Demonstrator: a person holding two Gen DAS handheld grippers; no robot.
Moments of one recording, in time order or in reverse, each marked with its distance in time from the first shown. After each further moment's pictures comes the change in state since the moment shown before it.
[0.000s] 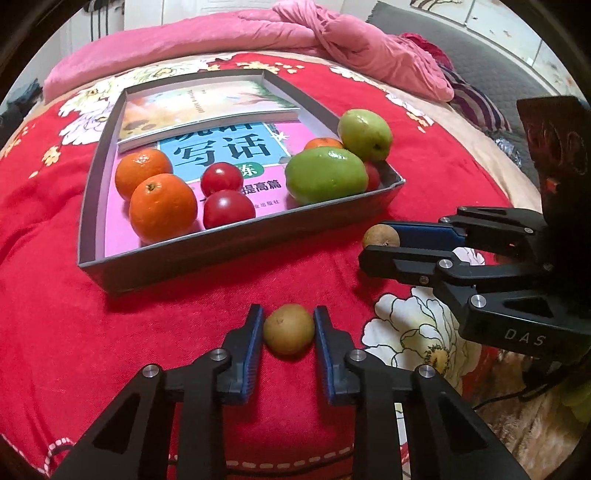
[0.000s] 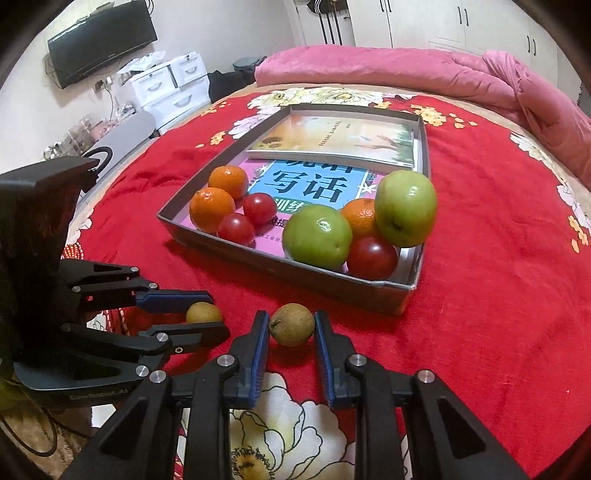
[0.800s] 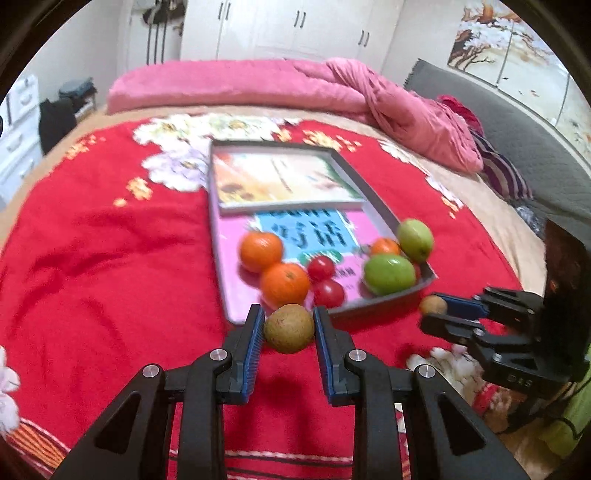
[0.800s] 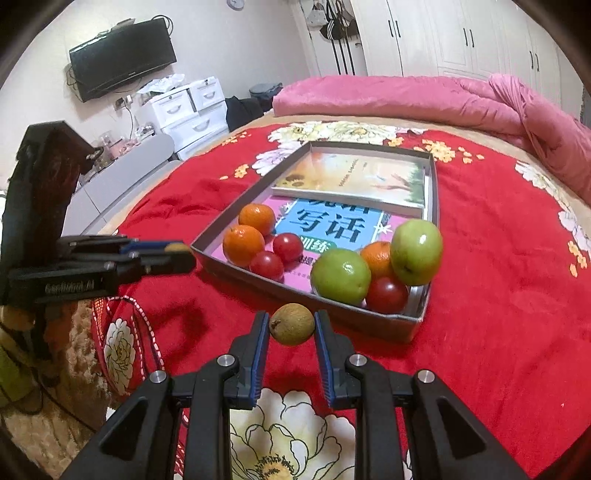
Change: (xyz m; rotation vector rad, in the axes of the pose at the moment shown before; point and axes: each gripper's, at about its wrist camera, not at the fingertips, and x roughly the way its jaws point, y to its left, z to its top) left arm -0.072 0.057 0.018 -0.135 -0.210 0.100; right arm -0.025 0.013 0.007 -0.031 -0.121 0.043
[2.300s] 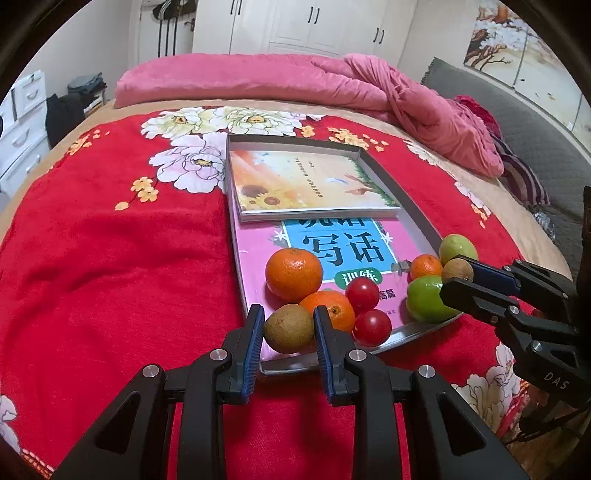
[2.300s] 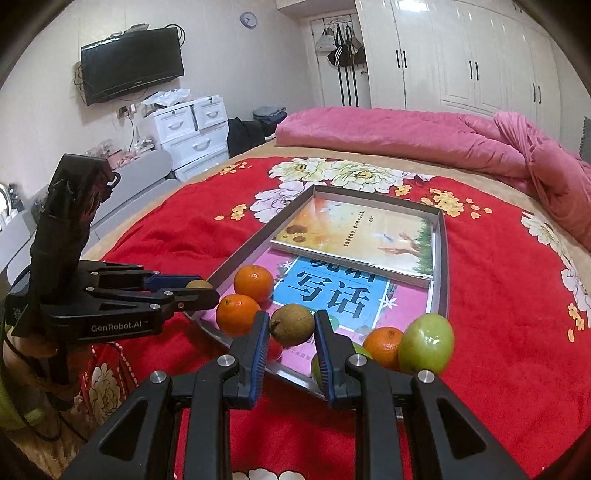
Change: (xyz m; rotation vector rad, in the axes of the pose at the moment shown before) left arm 0.039 0.017 0.017 -0.027 0.020 0.036; right arm 0.019 0.013 0.045 -0.063 -0.101 -0.046
